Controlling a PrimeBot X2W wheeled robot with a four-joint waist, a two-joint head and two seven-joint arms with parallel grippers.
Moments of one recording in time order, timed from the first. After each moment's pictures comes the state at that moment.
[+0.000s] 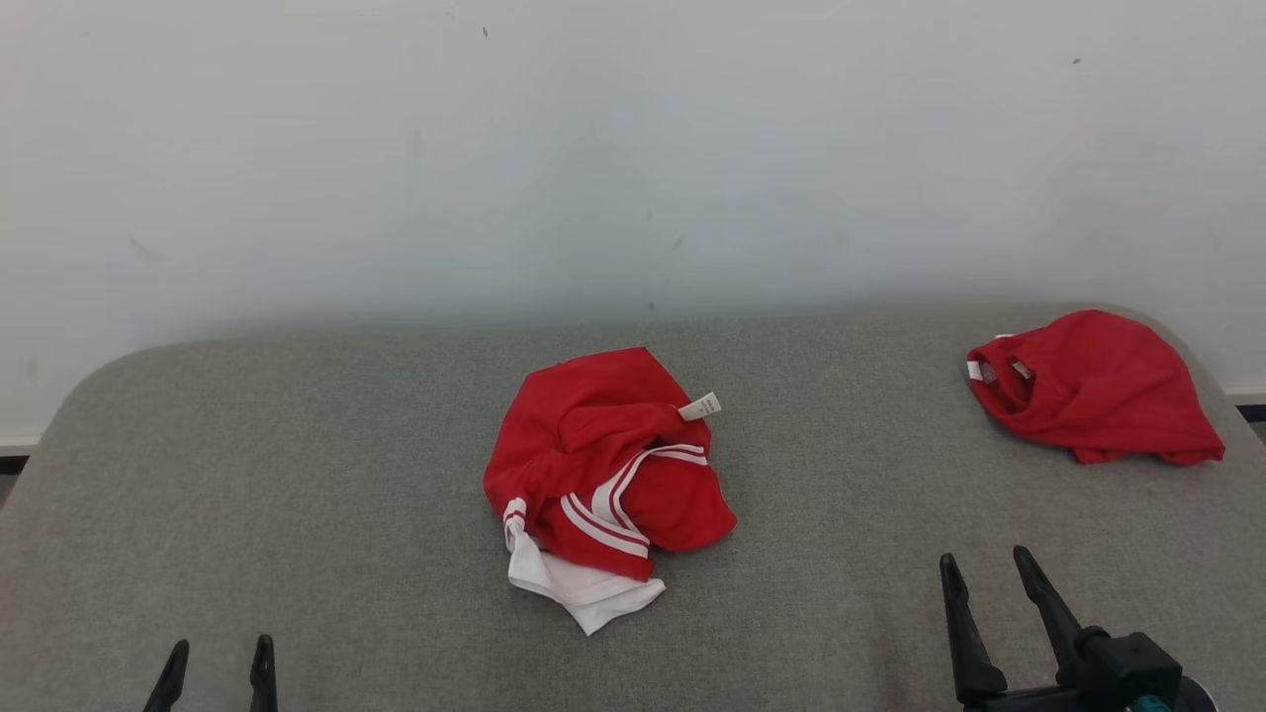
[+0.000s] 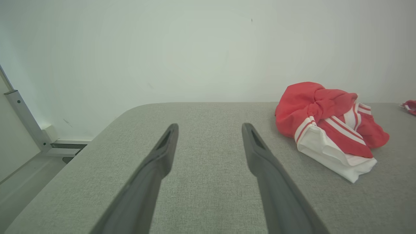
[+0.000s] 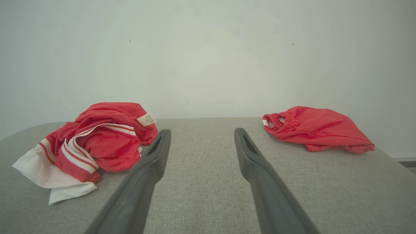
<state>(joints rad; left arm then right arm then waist) 0.10 0.27 0.01 0.19 -0.29 -0.07 -0.26 0.02 -0.13 -0.02 0.25 0.14 0.13 -0.26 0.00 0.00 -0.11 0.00</state>
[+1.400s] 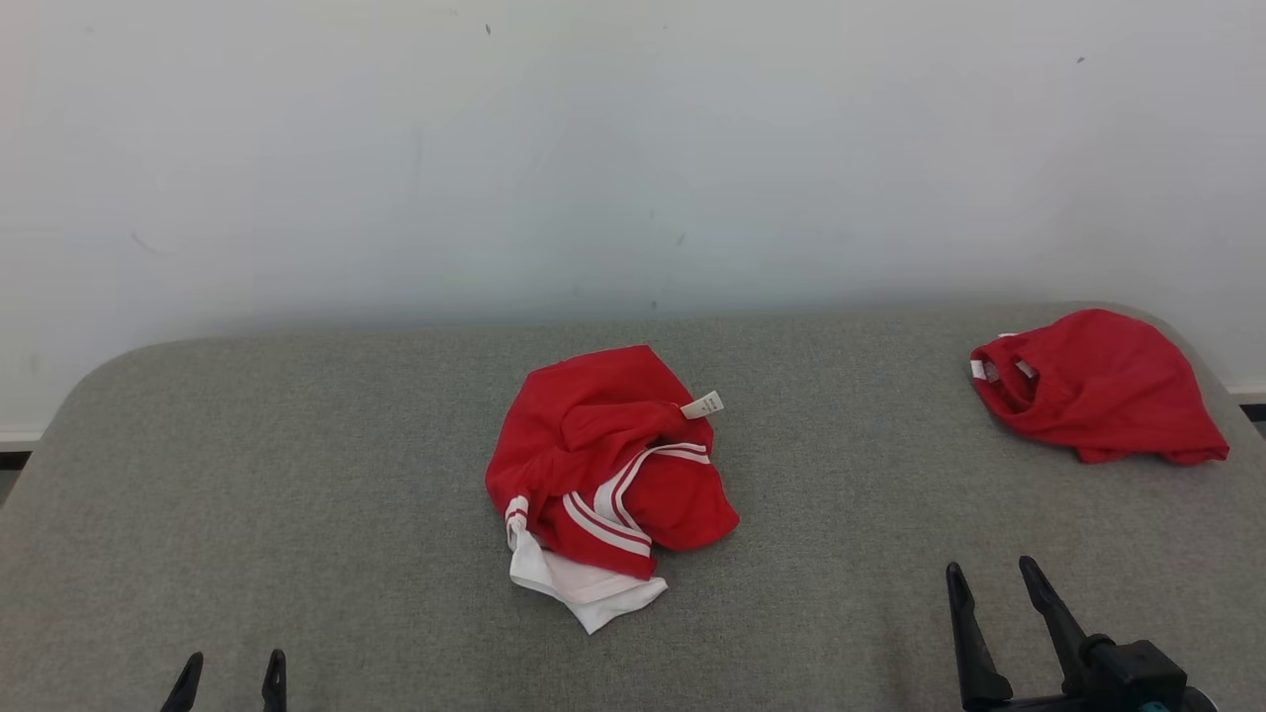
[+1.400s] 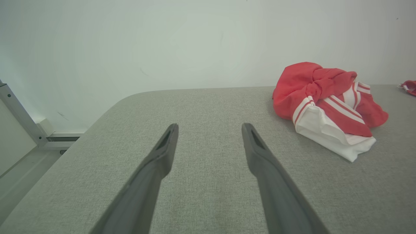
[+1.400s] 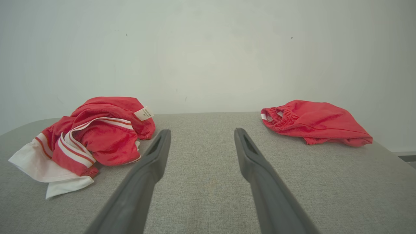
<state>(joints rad) 0.09 0.30 -0.05 0.23 -0.30 -0.06 -0.25 0.03 -0.14 -0.02 0.26 0.14 0.13 -0.26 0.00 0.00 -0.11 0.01</state>
